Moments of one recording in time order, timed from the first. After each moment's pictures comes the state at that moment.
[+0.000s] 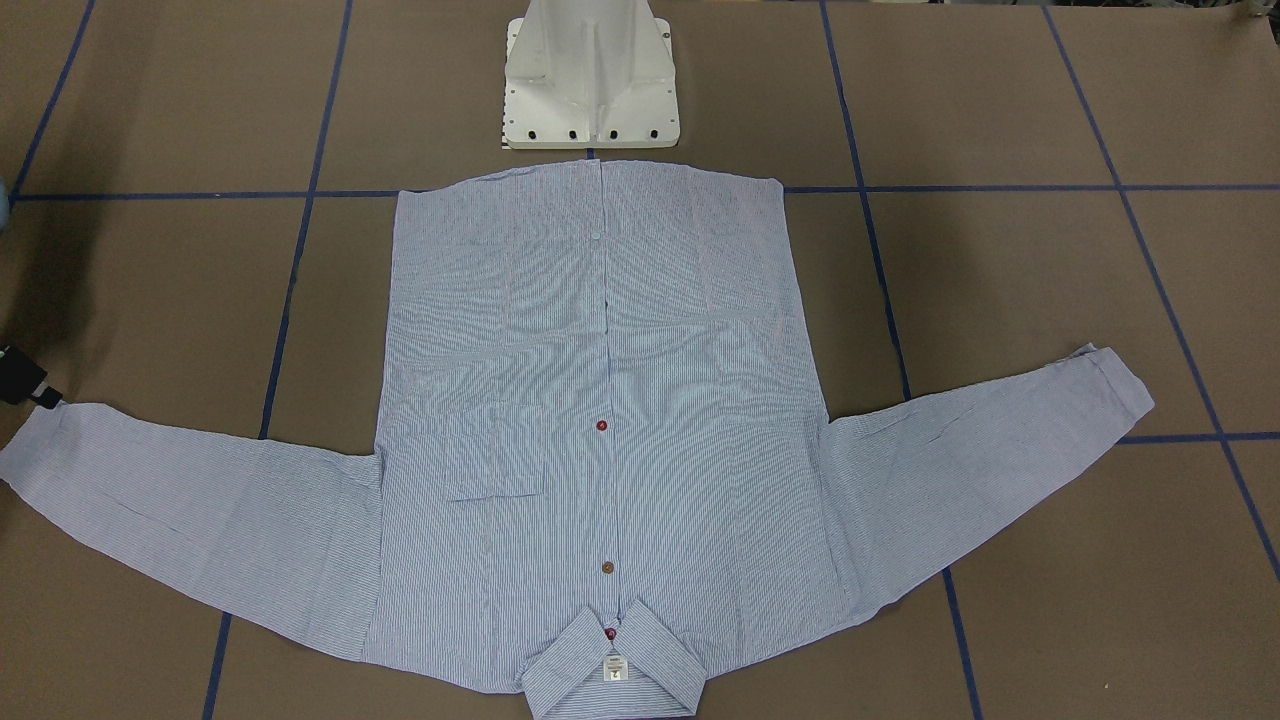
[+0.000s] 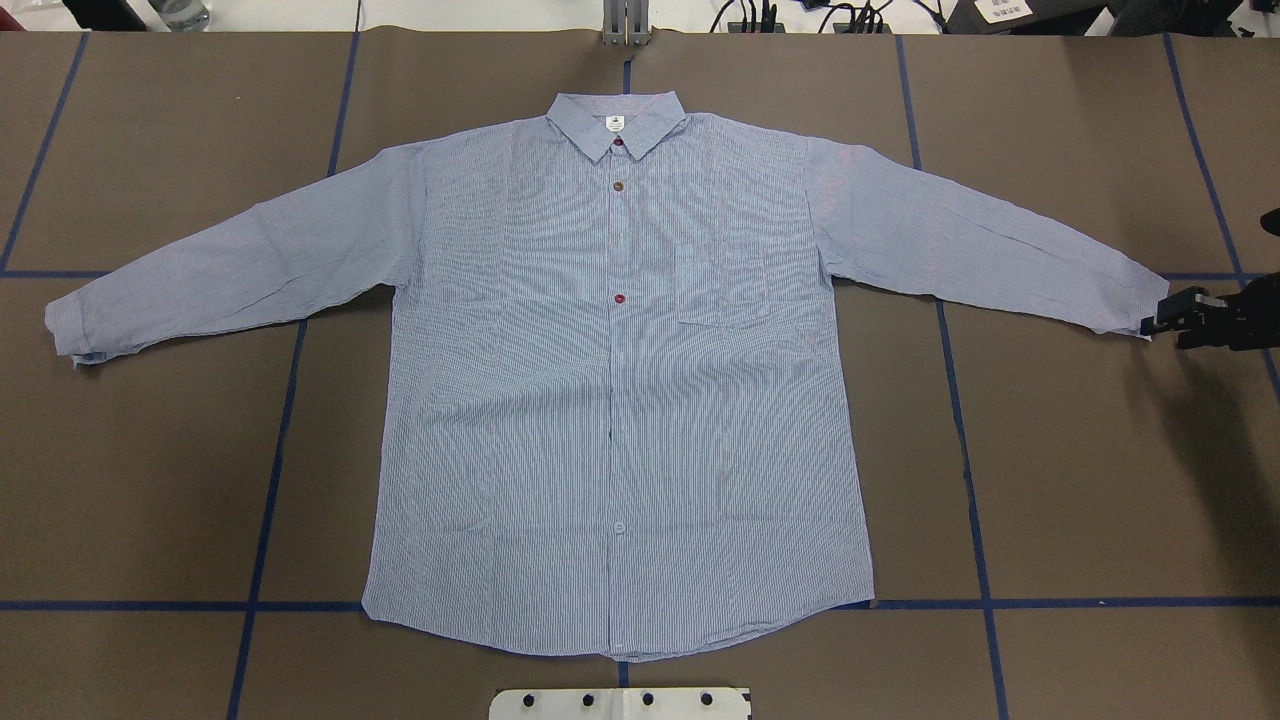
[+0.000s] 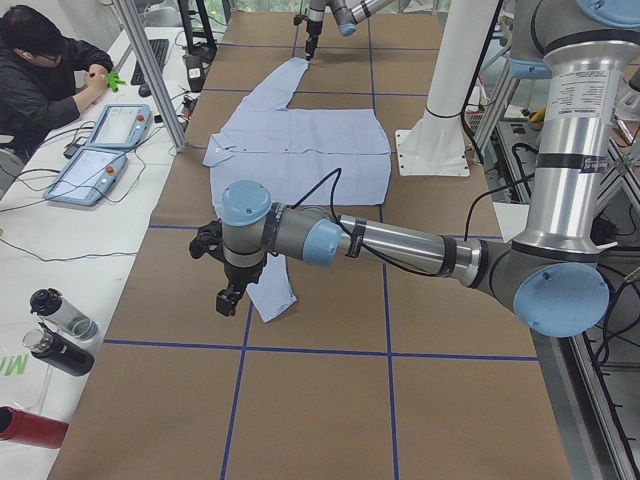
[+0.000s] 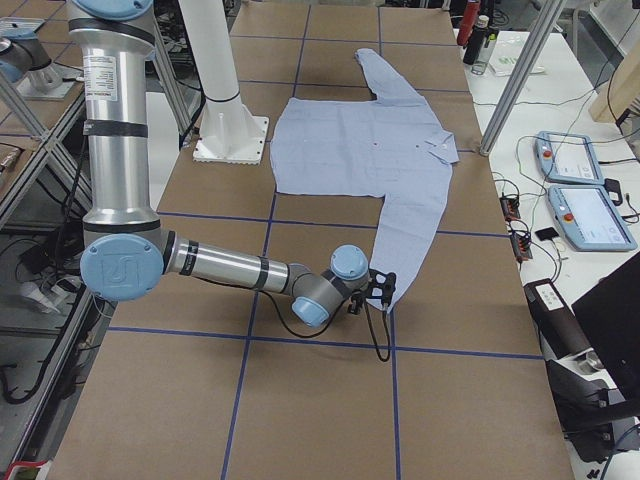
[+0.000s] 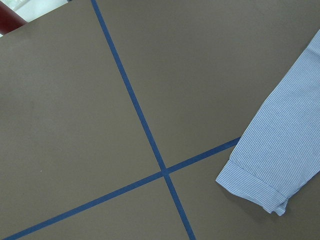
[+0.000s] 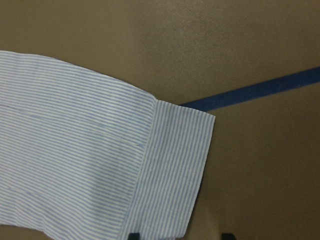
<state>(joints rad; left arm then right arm) -1.55 -1.64 -1.69 -1.68 -2.28 0.20 1.13 -1.57 1.27 -0.51 2.28 1.07</state>
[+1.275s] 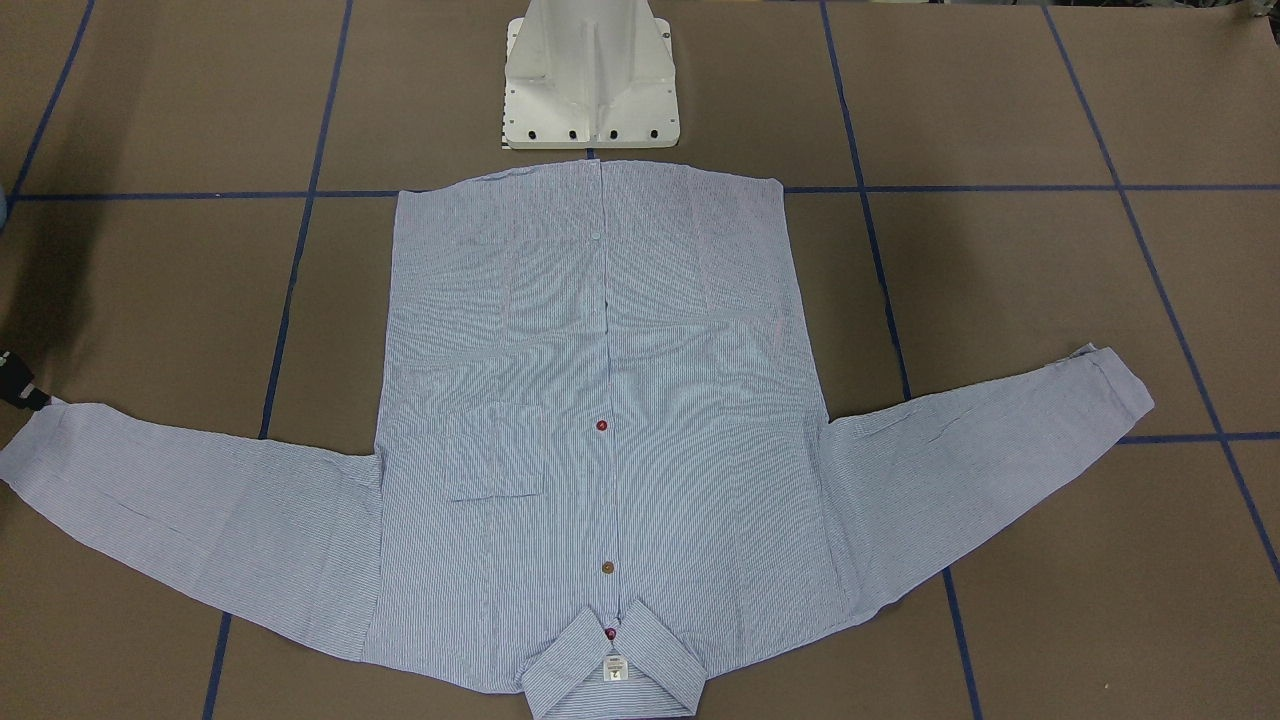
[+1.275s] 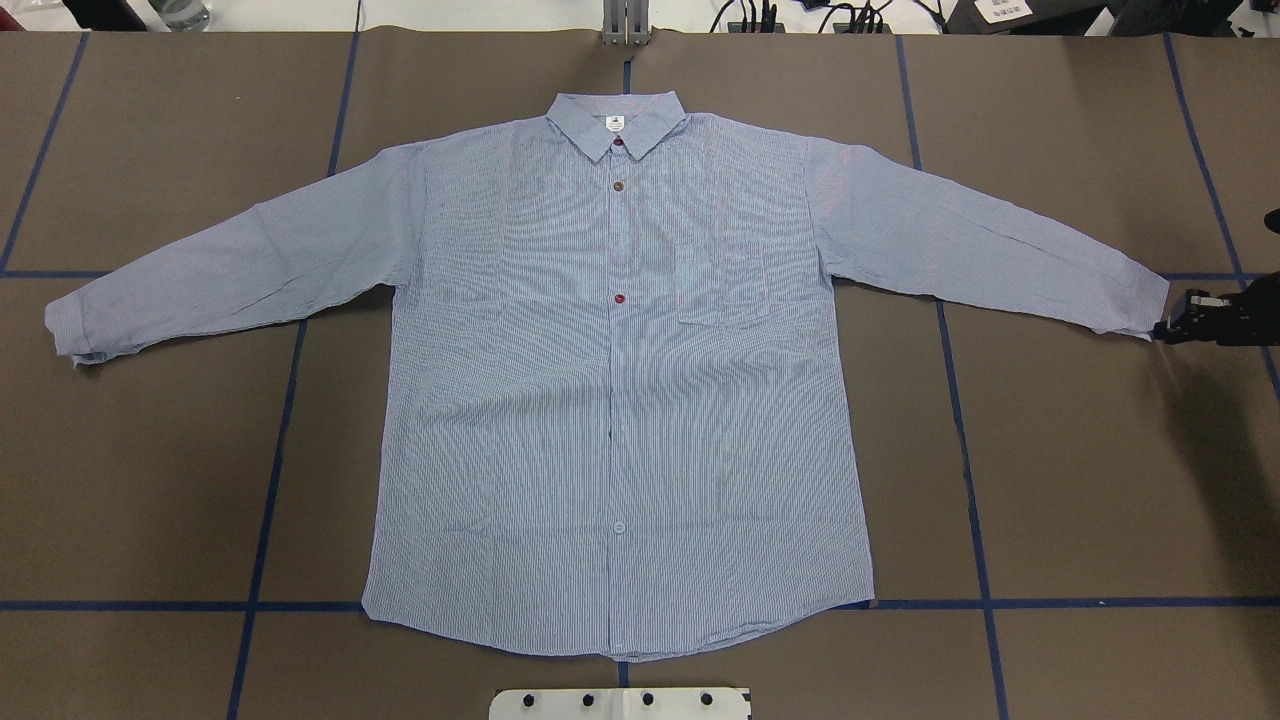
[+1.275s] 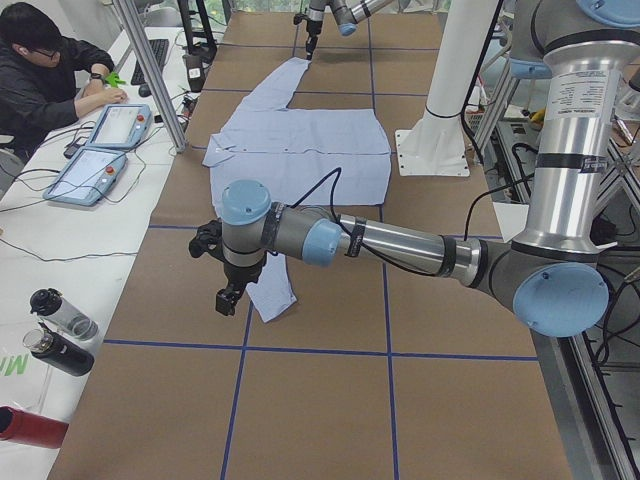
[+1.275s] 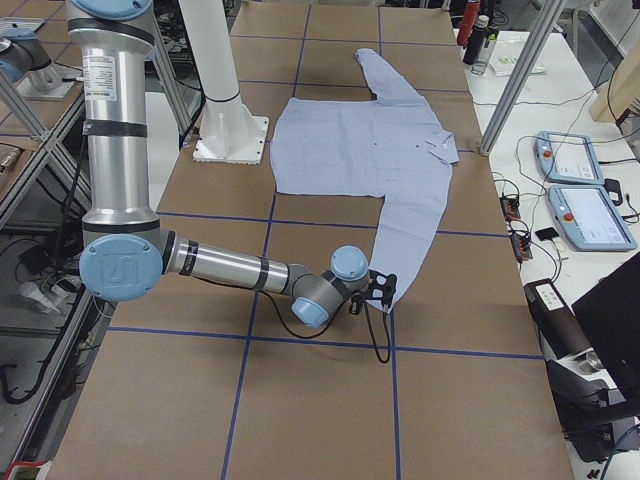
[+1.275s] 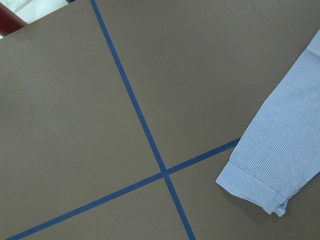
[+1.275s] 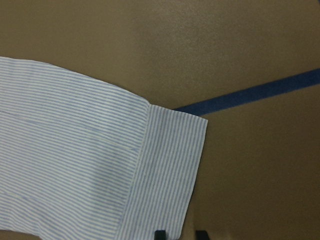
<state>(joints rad) -1.55 -1.64 -1.69 -1.68 -2.28 0.20 1.13 -1.58 1.27 -0.52 2.28 1.07</state>
